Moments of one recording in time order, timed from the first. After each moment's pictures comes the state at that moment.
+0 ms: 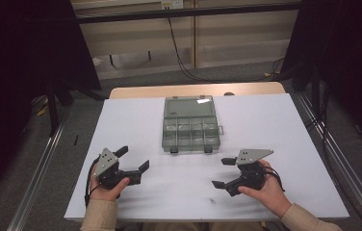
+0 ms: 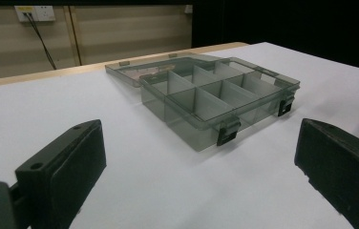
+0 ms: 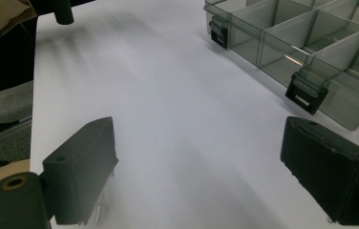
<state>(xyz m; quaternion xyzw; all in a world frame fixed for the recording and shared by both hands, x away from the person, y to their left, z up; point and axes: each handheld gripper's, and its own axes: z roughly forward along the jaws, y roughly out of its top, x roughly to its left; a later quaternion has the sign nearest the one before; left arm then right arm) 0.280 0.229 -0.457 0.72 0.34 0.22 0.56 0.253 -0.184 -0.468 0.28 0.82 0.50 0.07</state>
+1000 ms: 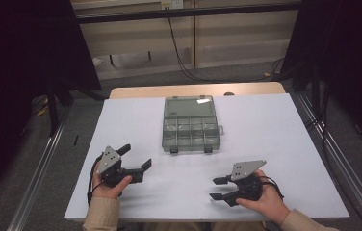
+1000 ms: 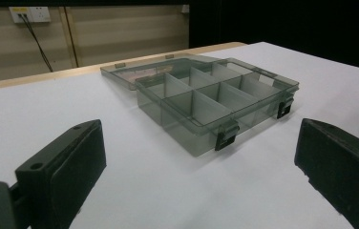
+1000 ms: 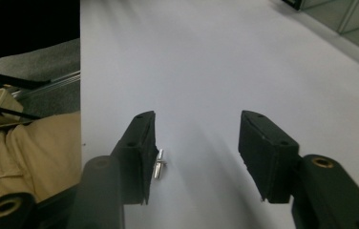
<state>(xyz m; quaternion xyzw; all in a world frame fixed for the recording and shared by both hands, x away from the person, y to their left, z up) 0.286 0.223 -0.457 0.73 0.34 0.22 0.56 0.230 -0.172 -0.479 0.23 0.86 0.47 0.03</state>
